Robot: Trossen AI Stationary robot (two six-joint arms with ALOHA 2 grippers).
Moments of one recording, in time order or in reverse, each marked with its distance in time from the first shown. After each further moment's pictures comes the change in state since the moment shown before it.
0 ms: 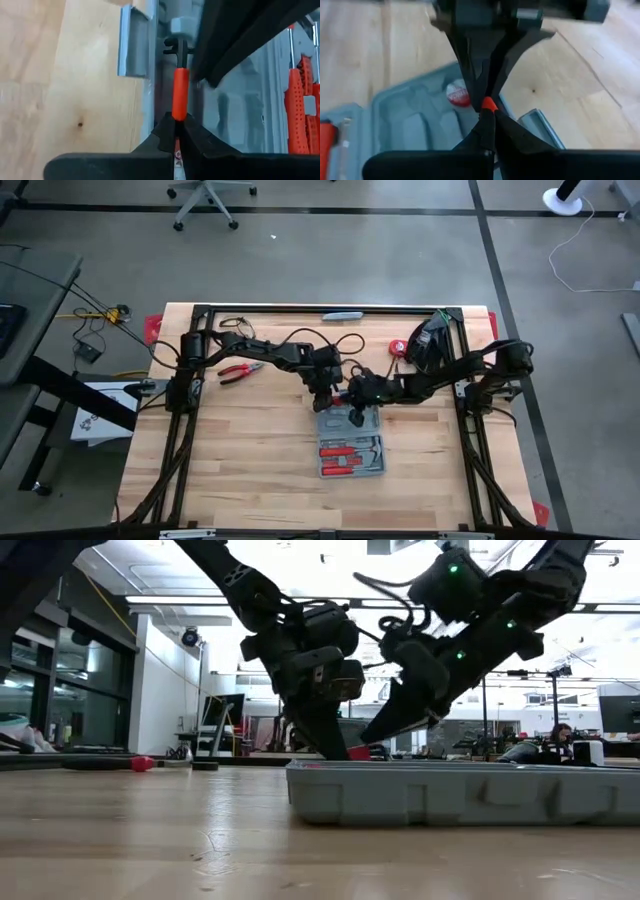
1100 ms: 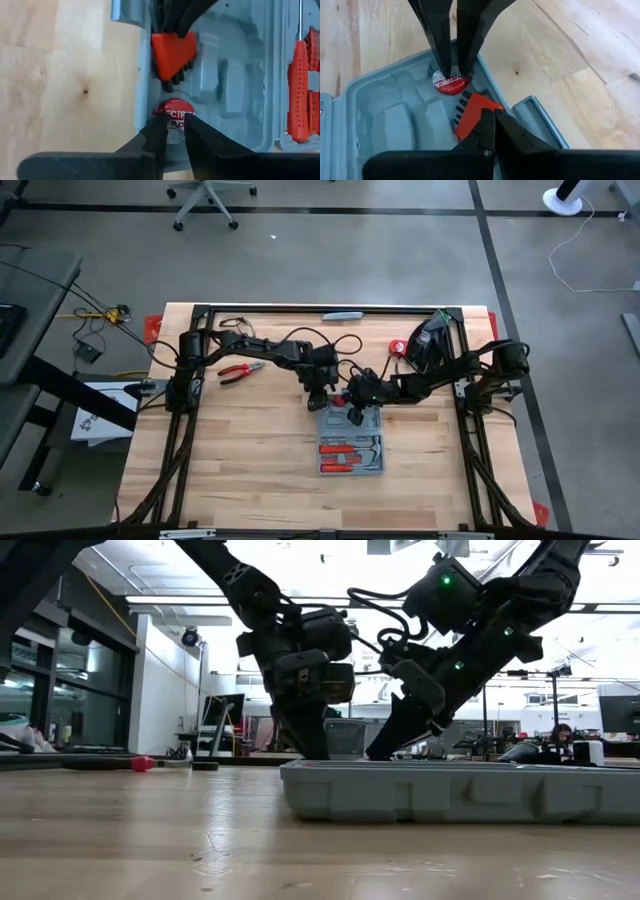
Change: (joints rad) left arm 0.014 -0.010 0.006 -0.118 -0.003 0.067; right arm 0.003 0.031 0.018 -0.081 0.042 0.049
